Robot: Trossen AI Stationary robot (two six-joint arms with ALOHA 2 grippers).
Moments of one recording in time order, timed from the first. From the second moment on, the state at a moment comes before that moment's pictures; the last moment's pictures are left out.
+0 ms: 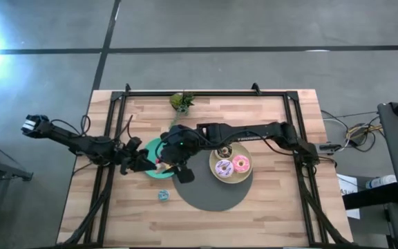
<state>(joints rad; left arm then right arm) -0.31 0.51 0.21 0.37 -0.01 -1.04 0.08 2.22 2.22 -0.61 -0.29 -0.22</state>
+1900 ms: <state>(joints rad) -0.32 0.51 0.41 -0.06 -0.27 -0.86 -0.08 2.23 1.94 -0.66 -0.24 0.32</state>
